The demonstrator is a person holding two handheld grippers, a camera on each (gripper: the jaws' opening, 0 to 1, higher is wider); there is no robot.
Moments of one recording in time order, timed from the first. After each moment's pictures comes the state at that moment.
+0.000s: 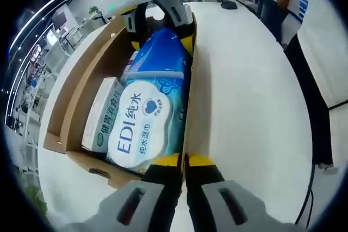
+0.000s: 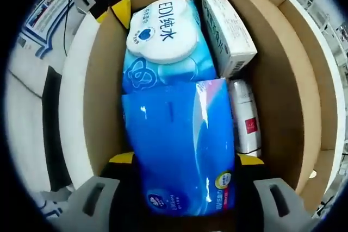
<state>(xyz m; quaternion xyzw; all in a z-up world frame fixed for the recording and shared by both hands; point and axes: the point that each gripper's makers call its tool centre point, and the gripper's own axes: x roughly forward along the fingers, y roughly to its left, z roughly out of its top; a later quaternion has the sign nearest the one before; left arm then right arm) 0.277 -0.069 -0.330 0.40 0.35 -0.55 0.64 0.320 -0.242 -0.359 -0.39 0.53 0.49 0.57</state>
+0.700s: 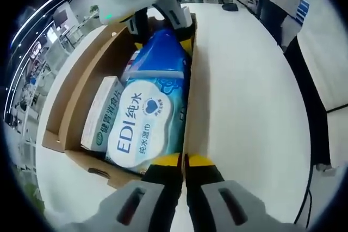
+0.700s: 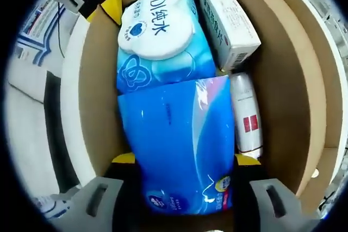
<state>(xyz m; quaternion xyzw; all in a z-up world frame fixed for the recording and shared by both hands) 0.277 -0.069 -0.331 0.39 0.35 -0.56 0.64 0.318 -0.244 -0.361 -0.40 0.57 0.47 0.54</state>
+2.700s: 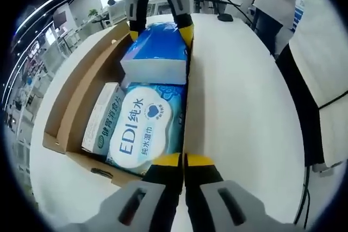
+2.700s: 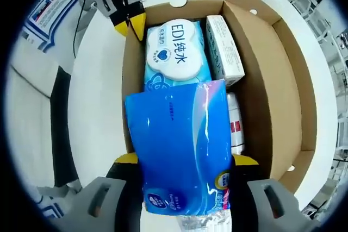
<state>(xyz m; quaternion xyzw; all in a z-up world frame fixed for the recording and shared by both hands) 0.273 -0.068 -0.321 0.35 0.34 -0.59 0.64 0.315 -0.237 -0.310 -0.41 0.51 0.49 0.57</state>
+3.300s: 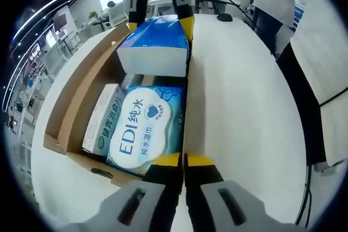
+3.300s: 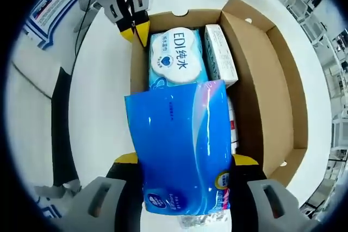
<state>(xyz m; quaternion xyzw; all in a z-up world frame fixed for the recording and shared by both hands) 0.273 -0.068 -0.322 0.36 0.33 -0.59 0.65 0.313 -0.238 -0.292 -0.42 0.49 0.49 0.59</state>
